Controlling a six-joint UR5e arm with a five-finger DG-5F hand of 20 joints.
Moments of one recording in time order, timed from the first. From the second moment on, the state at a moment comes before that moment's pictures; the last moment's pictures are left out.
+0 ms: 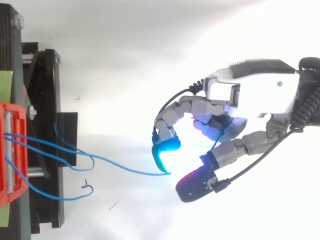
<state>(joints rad) 0.14 -2.11 -1.44 -2.91 -1.41 -0.35</state>
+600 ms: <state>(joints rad) 0.13 -2.11 -1.44 -2.91 -1.41 -0.35</state>
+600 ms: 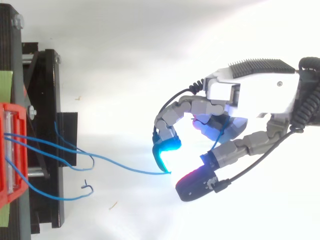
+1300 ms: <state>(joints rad) 0.13 -2.11 -1.44 -2.91 -1.40 -0.35</state>
